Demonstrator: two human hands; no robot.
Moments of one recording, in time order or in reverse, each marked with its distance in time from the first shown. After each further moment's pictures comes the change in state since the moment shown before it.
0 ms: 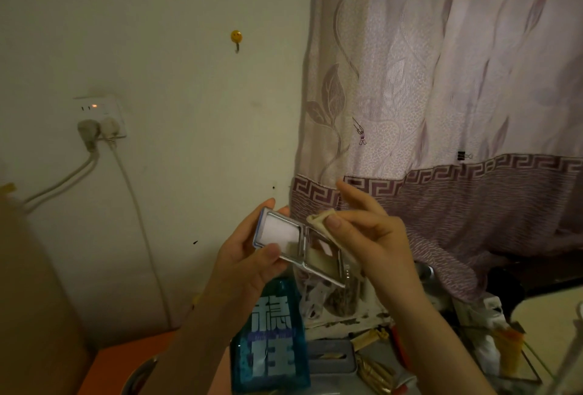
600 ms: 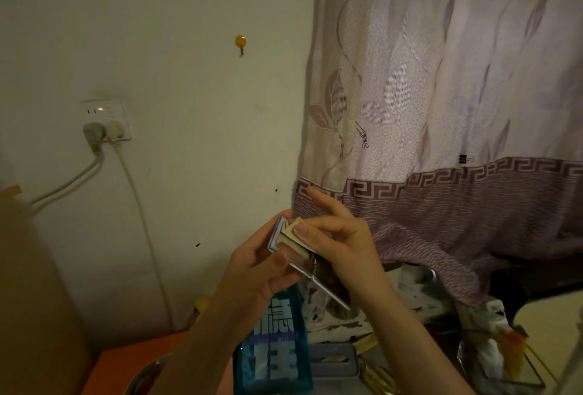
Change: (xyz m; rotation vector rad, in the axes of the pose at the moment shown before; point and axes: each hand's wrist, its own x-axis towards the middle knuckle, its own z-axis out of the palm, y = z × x) left_hand -0.004 -0.004 0.000 0.017 -0.040 -0.081; right_hand 0.007 0.006 0.032 0.029 -0.120 0.080
